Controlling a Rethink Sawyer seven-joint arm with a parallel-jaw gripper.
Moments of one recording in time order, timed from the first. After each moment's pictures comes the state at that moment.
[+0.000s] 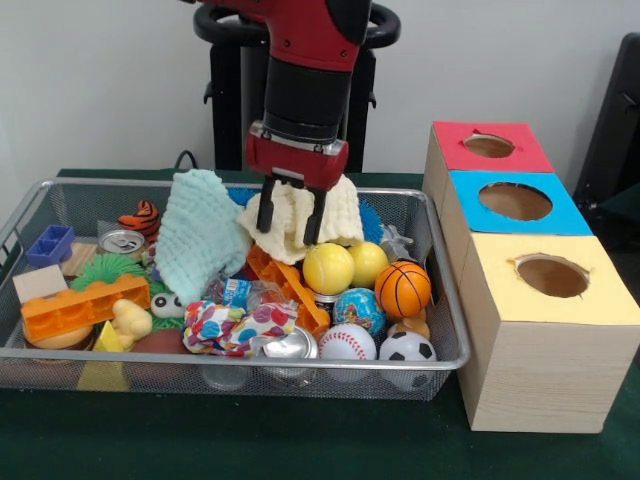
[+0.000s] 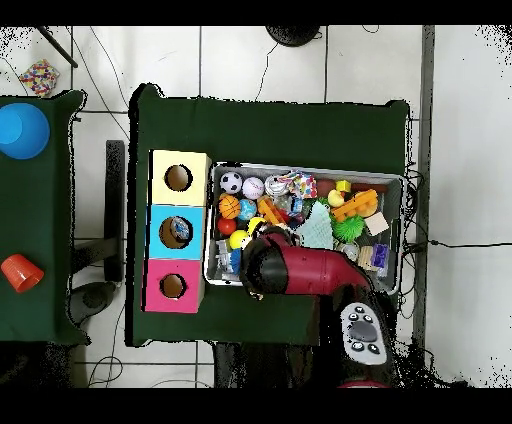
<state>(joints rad) -0.24 -0.63 -0.09 1.81 -0.22 0.18 2.01</state>
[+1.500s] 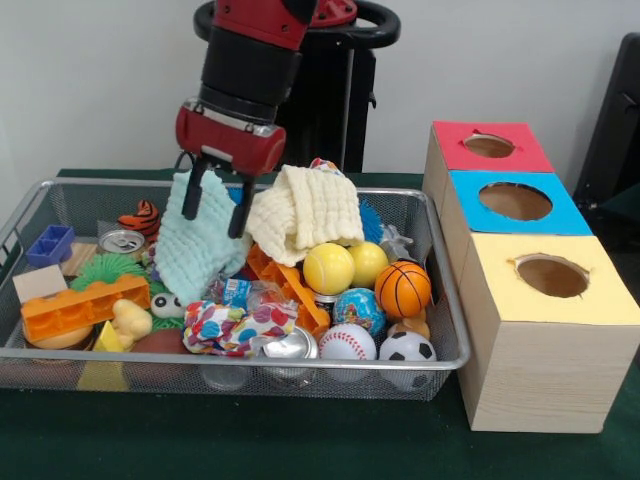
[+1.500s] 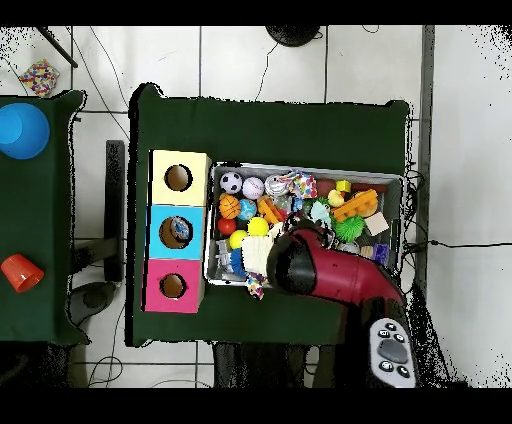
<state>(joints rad) -0.27 -0.64 -0.18 1.77 -0.17 0.10 2.01</state>
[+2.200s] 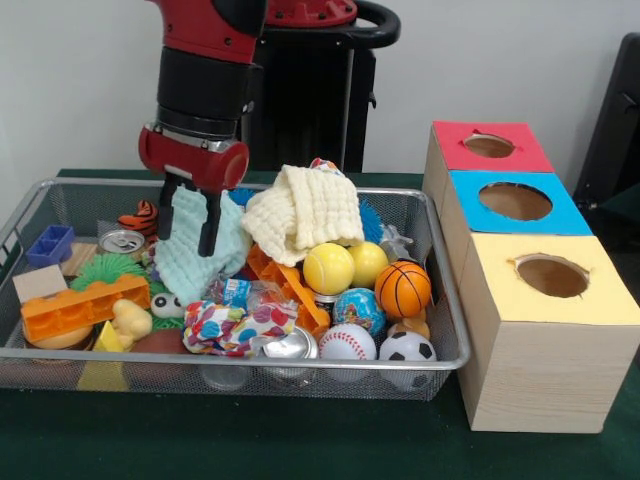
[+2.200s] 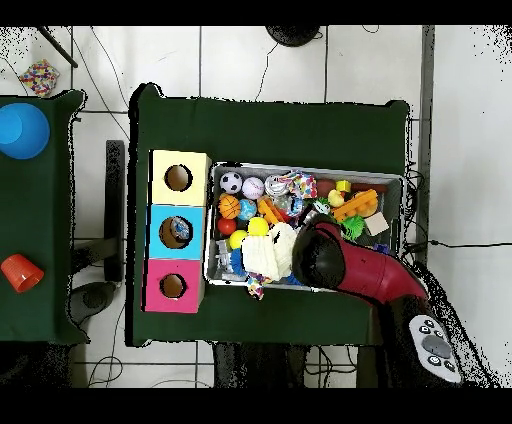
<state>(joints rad) -0.43 -0.63 -0.05 1.77 -0.17 0.10 2.01</state>
